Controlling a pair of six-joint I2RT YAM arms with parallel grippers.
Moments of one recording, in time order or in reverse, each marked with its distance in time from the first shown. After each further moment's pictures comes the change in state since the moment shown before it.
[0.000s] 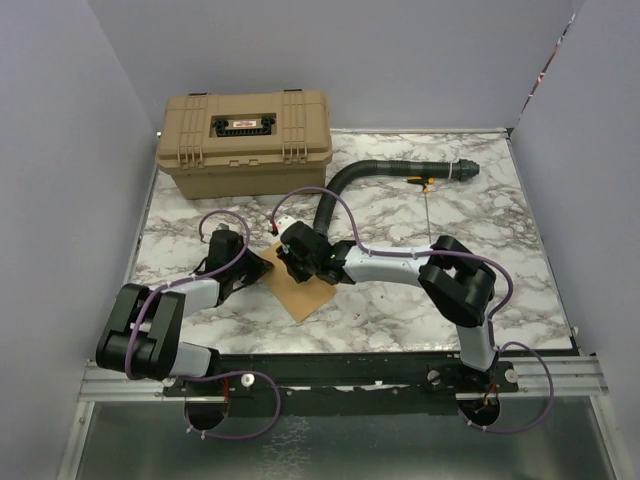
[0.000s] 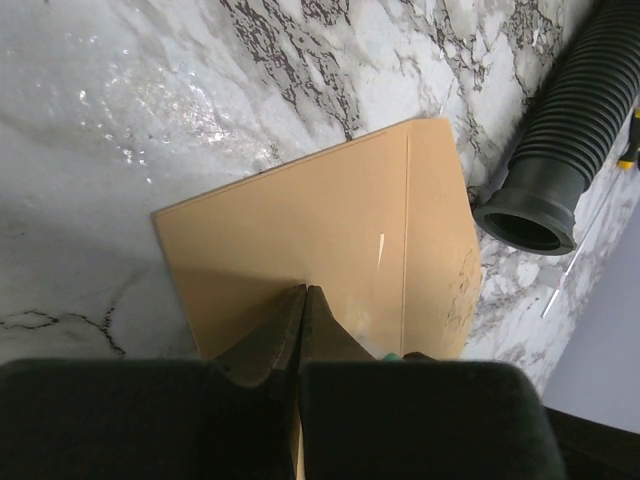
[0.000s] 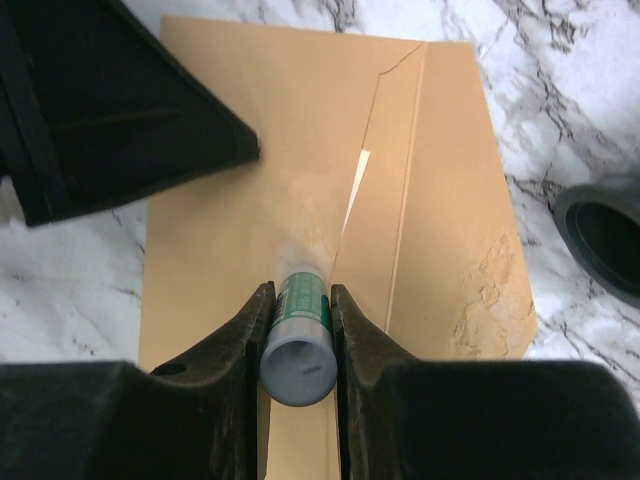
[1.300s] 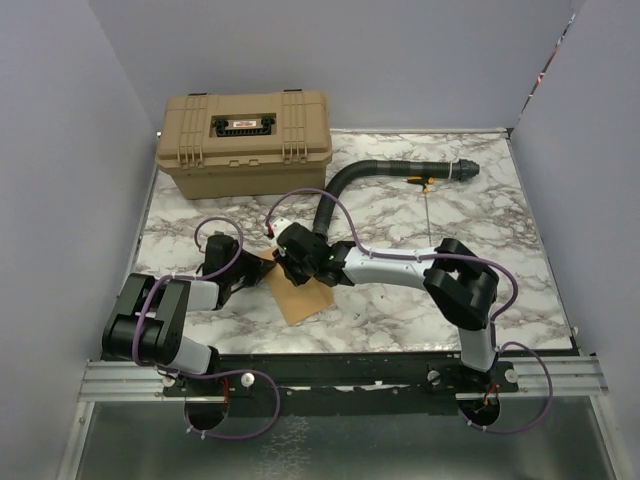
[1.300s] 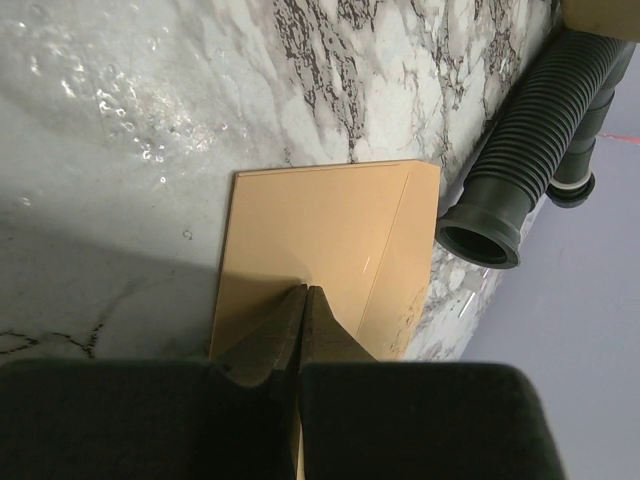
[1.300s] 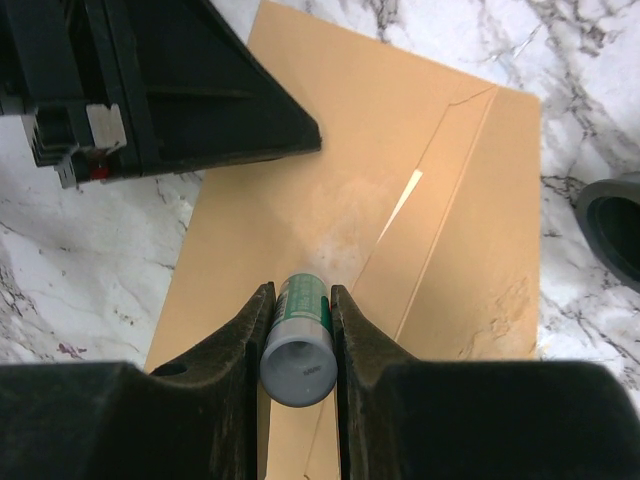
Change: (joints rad) left arm 0.043 0.089 -0.064 0.192 0.105 -0.204; right arm 0.022 -0.049 0.004 -0.049 -0.014 -0.010
